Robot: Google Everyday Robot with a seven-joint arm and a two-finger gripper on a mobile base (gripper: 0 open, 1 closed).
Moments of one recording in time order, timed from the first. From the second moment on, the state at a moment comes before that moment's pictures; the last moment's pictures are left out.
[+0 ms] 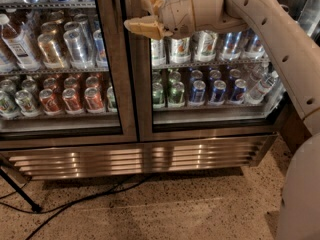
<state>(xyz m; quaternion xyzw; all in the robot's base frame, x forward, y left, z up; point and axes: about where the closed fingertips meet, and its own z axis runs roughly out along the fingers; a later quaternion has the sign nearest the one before) 0.644 0.057 0.992 -0.64 0.45 0.34 0.52</state>
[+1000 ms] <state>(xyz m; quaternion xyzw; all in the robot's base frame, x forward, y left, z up) 0.655 0.050 0.996 -0.64 0.45 0.34 0.52</state>
